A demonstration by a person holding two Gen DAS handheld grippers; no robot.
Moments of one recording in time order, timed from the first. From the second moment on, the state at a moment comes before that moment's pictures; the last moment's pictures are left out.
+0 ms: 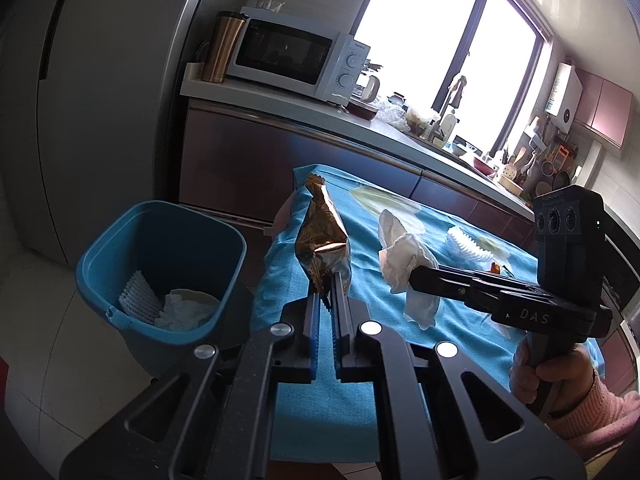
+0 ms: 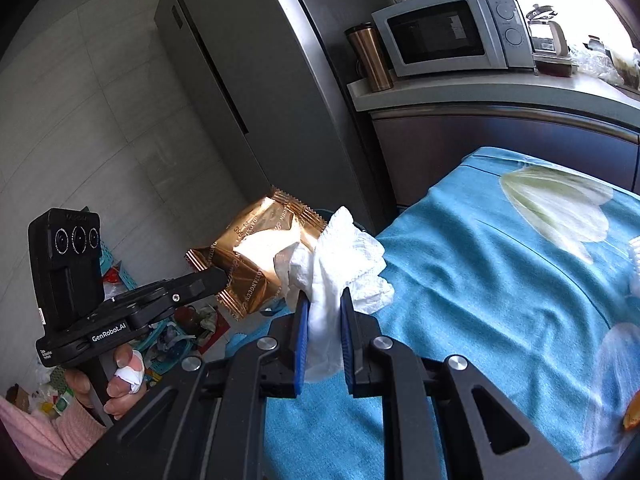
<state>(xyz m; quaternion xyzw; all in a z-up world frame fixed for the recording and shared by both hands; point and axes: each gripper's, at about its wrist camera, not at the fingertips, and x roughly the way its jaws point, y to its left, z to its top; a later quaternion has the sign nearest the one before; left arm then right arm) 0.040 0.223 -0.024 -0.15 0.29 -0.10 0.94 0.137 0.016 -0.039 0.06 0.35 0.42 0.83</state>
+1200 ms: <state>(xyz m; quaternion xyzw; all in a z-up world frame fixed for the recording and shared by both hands) 0.077 0.304 -0.072 -0.17 0.32 0.03 0.93 0.178 0.138 -0.055 -0.01 0.41 0.46 0.79</state>
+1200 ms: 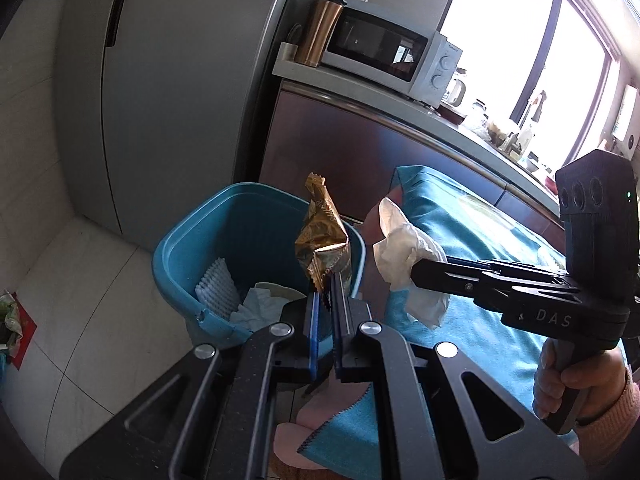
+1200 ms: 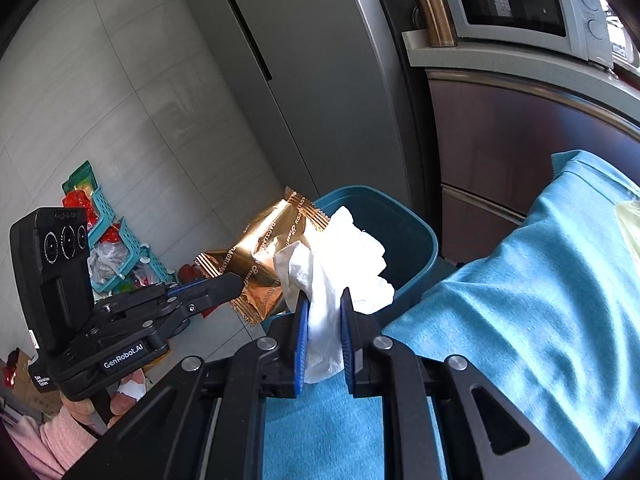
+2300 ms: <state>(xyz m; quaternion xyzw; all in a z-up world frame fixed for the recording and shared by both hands) 0.103 0.315 -0.112 -0.18 0.35 0.05 0.92 0.203 0.176 -0.076 -0.02 0.46 0.43 0.78</state>
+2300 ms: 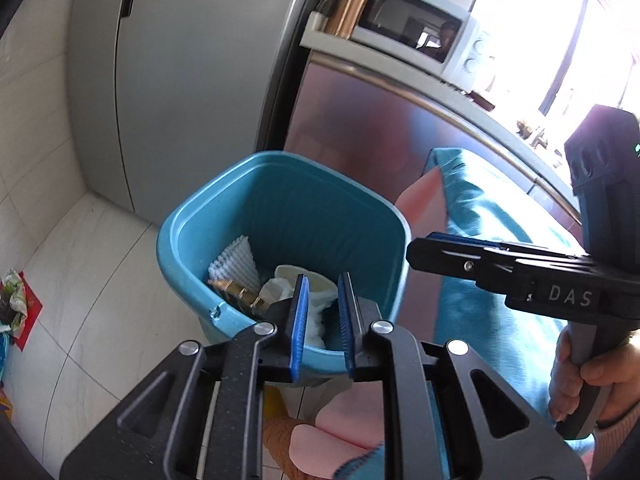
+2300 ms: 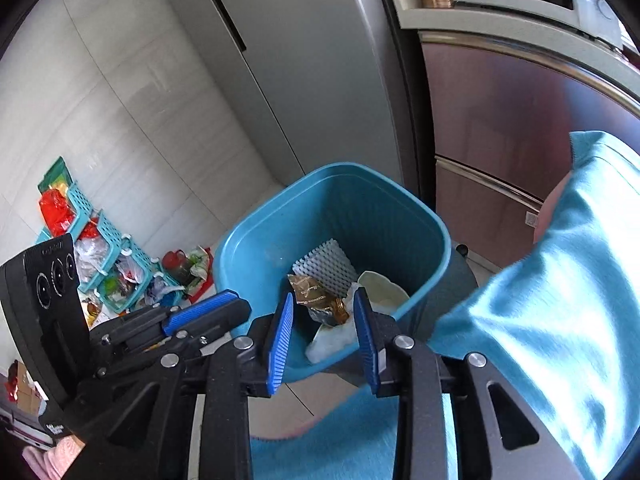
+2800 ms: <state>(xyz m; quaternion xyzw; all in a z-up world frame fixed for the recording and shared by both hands) 0.073 0.208 -0.048 -0.10 0.28 -0.06 0.95 0.141 0.046 -0.024 0.02 0.35 0.43 0.83</state>
